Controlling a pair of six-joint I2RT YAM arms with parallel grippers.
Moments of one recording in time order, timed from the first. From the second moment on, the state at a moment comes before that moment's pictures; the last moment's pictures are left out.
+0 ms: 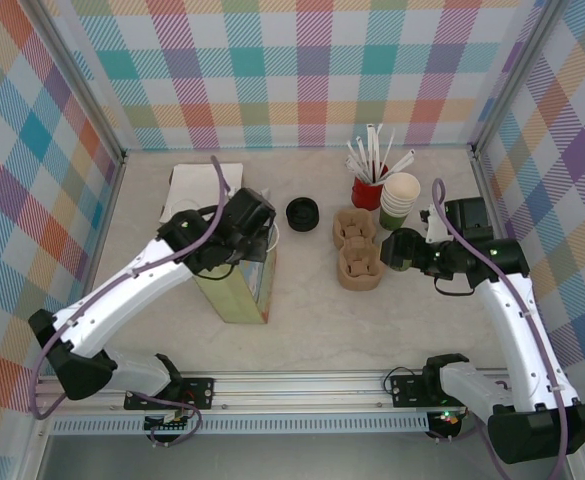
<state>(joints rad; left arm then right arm) -0.85 1.37 1.51 -1.14 -0.37 -0.61 0.14 1.00 1.12 -1.13 -0.34 0.31</state>
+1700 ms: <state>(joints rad) -0.48 1.06 1.39 -1.00 -0.01 -0.17 0.16 1.31 1.37 -1.14 -0.35 -0.35</state>
